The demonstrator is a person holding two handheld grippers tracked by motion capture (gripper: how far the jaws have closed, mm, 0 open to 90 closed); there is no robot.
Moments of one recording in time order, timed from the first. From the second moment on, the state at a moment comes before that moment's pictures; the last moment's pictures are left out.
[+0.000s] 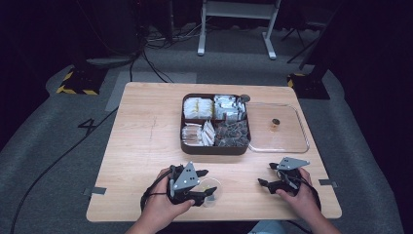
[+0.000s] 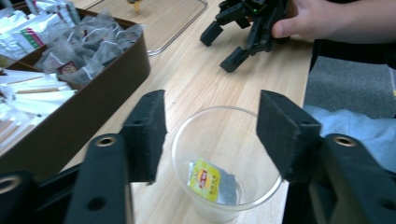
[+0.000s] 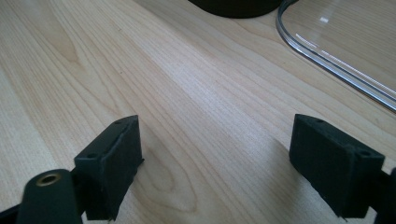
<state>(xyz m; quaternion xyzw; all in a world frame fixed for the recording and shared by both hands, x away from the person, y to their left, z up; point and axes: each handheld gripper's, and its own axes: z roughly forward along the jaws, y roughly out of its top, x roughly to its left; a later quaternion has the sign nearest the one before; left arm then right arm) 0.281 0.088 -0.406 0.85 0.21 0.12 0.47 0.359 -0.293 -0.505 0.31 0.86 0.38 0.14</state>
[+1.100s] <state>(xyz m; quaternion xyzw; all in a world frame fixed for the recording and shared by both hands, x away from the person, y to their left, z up) 0.307 0.195 -0.438 0.84 0.36 0.14 0.37 0.357 -0.293 -0.505 0.32 0.86 0.38 0.14</state>
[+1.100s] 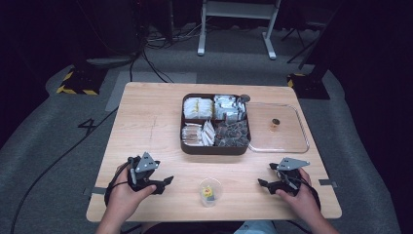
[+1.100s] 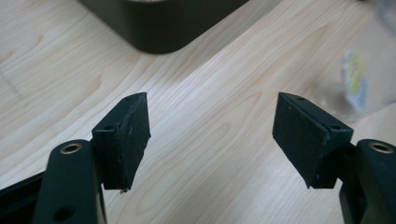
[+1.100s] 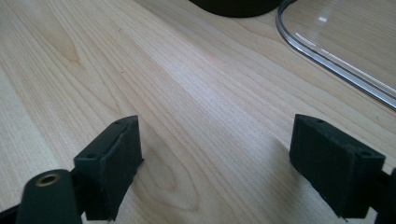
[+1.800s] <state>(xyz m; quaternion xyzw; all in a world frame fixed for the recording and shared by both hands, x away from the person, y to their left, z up) 0.326 0.245 -0.482 0.82 0.46 0.14 0.31 0.357 -0.293 -0.505 0.32 0.86 0.38 0.14</state>
